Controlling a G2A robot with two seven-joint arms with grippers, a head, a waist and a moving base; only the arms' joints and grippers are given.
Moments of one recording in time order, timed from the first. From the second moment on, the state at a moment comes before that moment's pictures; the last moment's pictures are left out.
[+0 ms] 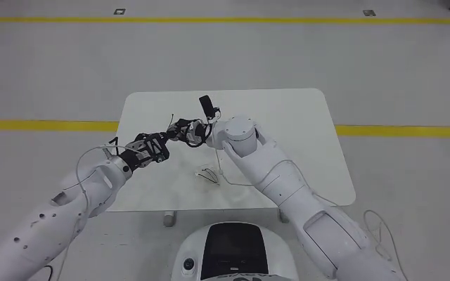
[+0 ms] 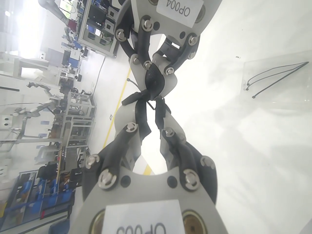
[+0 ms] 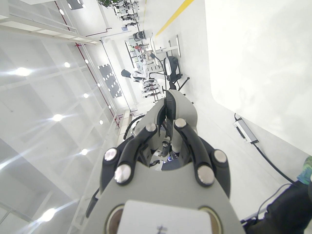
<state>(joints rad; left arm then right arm) 1.44 -0.53 -1.13 -1.92 1.57 -0.18 -0.10 -0.81 -1.71 0.90 -0.97 0.26 0.34 0.61</state>
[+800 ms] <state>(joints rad) 1.43 -0.53 -1.12 -1.91 1.57 -0.16 -0.10 -0.82 -1.70 0.89 -0.99 0.27 0.34 0.61</state>
